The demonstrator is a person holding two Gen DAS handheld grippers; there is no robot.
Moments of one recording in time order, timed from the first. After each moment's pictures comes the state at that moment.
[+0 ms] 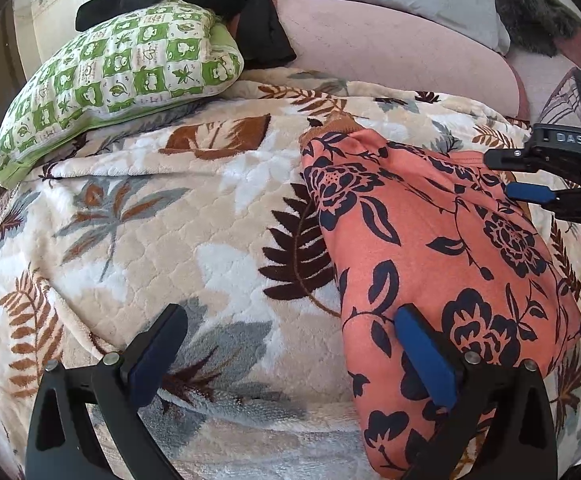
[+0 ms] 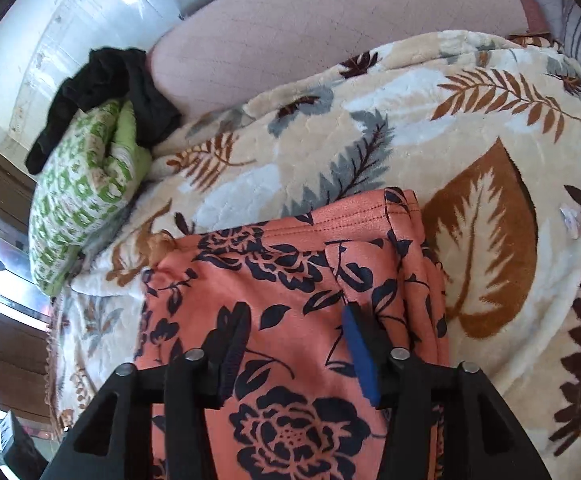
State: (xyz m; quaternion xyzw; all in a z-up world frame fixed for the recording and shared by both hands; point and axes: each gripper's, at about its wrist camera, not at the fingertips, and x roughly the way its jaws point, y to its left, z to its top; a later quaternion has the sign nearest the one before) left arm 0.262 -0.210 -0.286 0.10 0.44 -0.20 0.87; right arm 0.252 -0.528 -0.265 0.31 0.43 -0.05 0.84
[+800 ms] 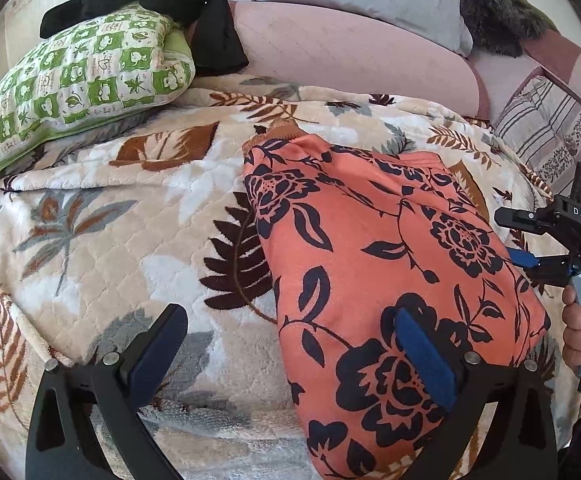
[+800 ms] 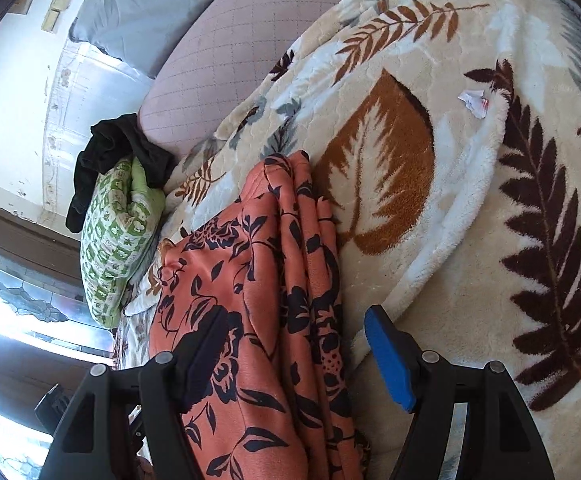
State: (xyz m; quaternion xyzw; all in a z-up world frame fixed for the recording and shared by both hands) left arm 0.256 -0.228 -0.287 0.08 0.44 -0.27 0.85; right arm 0.165 -0.585 -0.312 0.46 0.39 -0.01 0.80
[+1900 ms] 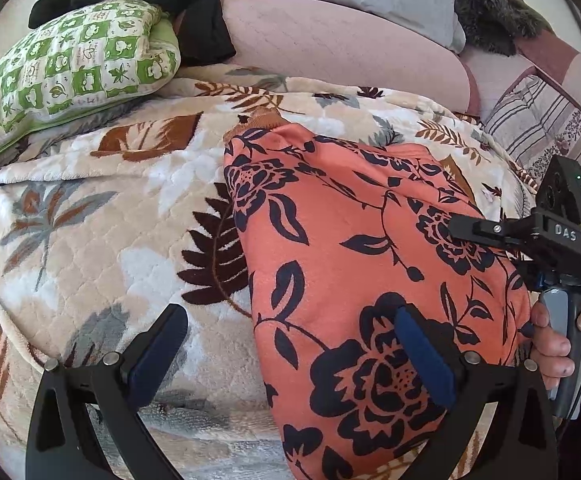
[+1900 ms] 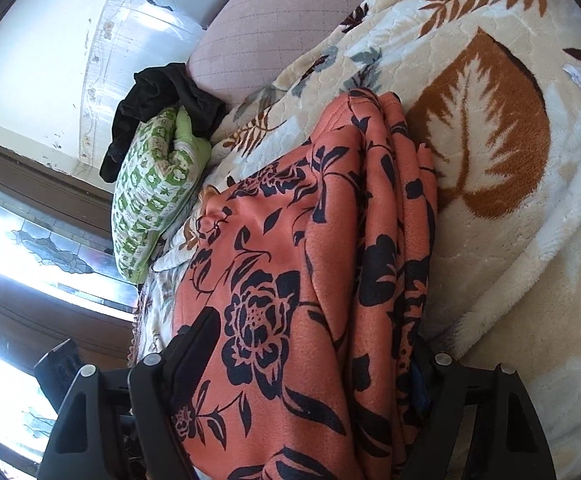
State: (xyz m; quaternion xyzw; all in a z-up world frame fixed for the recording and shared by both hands) left arm 0.255 -0.235 -0.292 0.07 0.45 -0.29 0.84; right arm 0.197 -0.536 -0.319 0.43 0.40 0.08 0.80
